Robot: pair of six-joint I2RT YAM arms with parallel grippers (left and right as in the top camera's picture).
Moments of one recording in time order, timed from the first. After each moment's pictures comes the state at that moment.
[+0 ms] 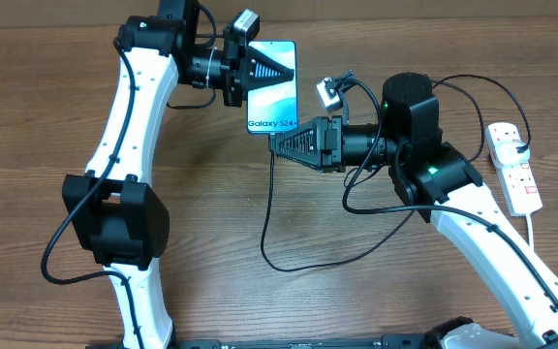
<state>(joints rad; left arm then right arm) -0.15 2.14 2.12 -1.31 1.51 -0.28 0.40 1.40 1.12 -0.09 -1.06 0.95</state>
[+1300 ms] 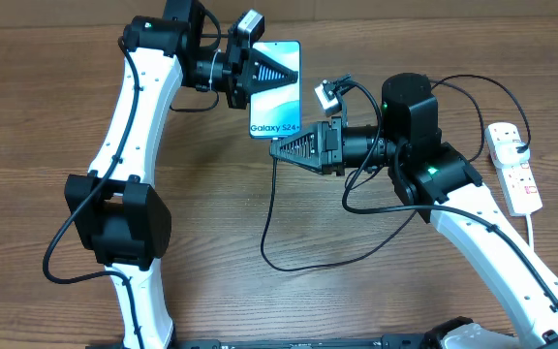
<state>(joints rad) -0.17 2.14 2.12 -1.37 1.55 -0.16 0.40 1.40 1.12 -0.09 -1.09 1.00</state>
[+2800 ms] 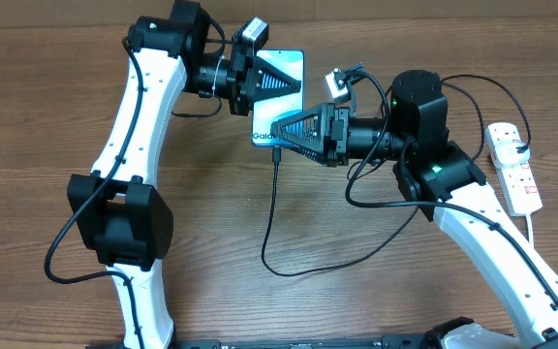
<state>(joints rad) -0.17 2.14 2.12 -1.45 1.52 -0.07 0.37 1.40 1.11 -0.01 -1.04 1.02</state>
